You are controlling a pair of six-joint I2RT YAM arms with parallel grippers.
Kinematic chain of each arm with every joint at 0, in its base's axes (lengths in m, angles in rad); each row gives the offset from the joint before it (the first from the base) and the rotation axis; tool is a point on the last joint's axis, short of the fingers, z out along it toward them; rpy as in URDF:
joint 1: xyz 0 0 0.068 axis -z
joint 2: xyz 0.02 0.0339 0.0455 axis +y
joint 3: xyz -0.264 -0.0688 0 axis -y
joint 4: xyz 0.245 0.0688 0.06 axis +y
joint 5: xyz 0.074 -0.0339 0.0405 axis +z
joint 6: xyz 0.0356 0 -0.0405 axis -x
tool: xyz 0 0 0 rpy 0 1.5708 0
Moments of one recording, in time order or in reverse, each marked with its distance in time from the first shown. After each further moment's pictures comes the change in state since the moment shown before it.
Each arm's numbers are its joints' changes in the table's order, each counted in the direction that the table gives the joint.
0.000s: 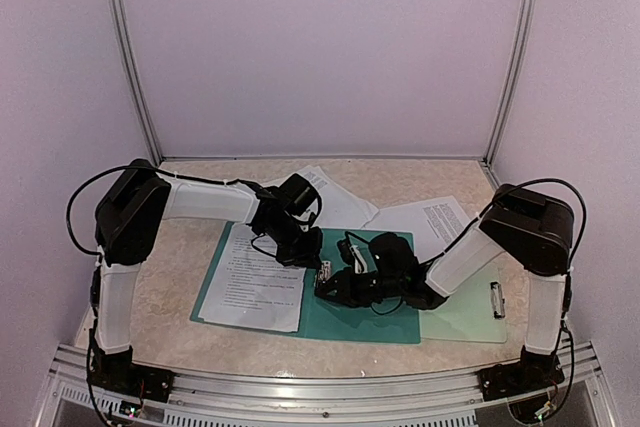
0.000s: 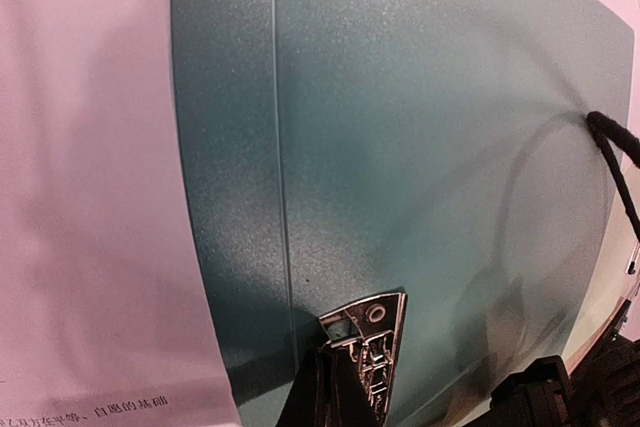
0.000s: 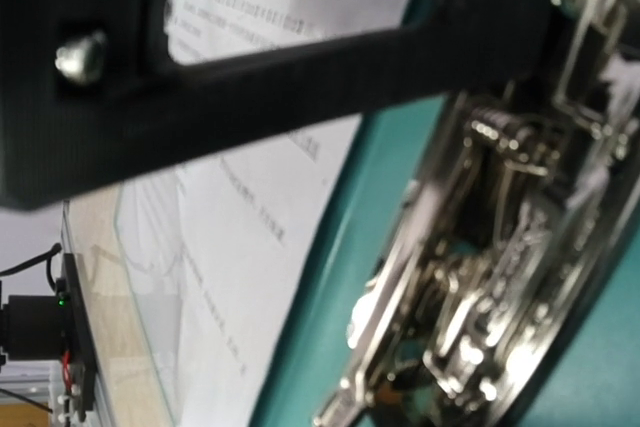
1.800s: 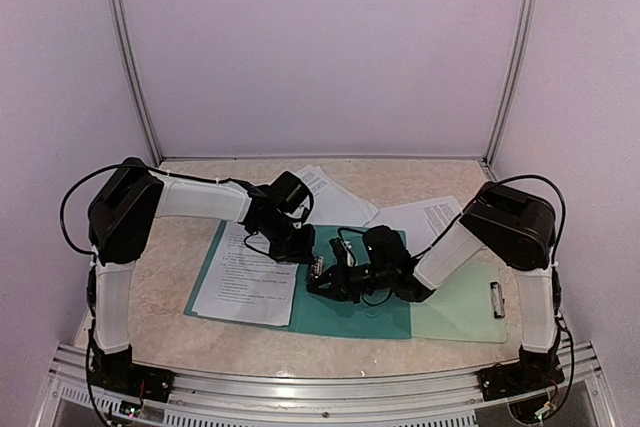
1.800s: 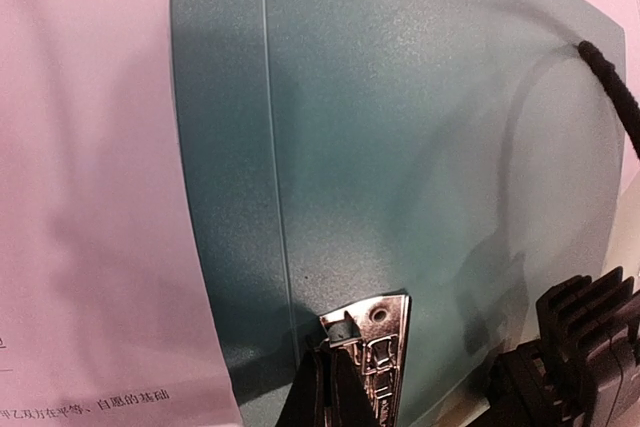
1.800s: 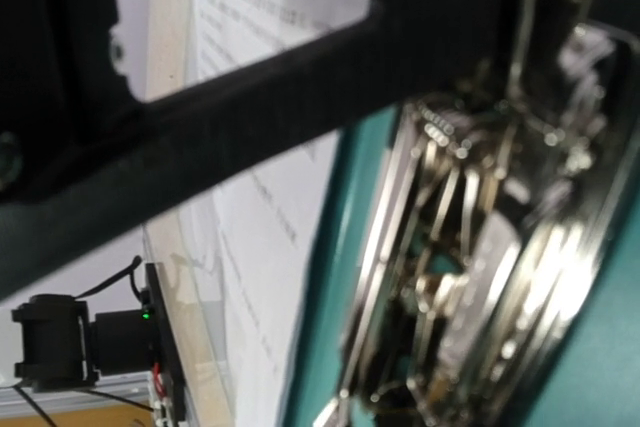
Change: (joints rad) left arm -0.024 -0.037 -0.053 -0.037 0.027 -0.066; right arm 0.045 0.123 0.103 -0.069 0.146 -0.175
